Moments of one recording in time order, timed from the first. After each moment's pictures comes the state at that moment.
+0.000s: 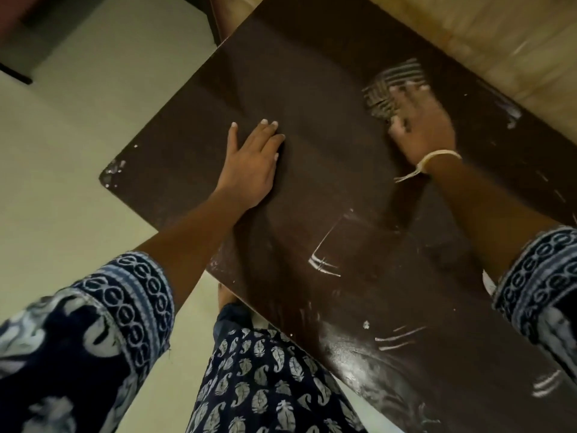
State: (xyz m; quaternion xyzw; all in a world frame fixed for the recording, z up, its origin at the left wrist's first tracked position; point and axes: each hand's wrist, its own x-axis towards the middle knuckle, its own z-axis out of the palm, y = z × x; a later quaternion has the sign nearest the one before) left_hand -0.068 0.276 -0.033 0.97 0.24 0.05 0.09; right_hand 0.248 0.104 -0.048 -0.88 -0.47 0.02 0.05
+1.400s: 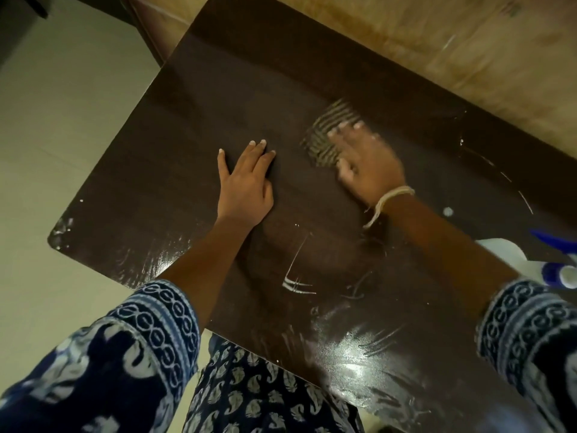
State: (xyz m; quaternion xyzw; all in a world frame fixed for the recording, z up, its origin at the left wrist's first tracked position) left_hand -0.004 0.247 -0.044 0.96 0.22 0.10 0.16; right_hand 0.204 0.067 -0.043 -0.86 -0.51 0.03 0.04
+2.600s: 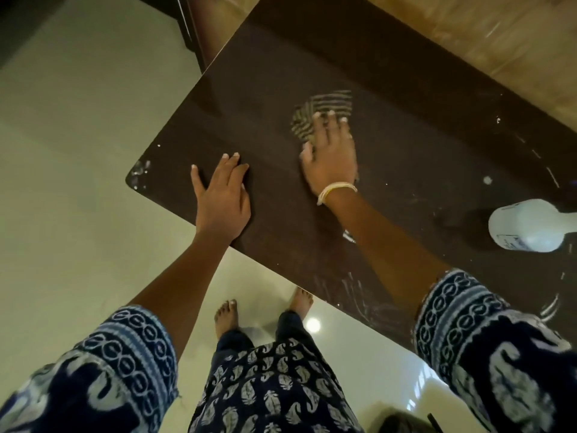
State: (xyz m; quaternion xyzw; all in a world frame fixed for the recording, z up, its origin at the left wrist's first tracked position) left_hand -0.189 0.287 -0.055 0.94 0.31 0.11 0.13; right_hand 0.013 0.184 -0.047 -0.94 -0.34 0.05 0.06
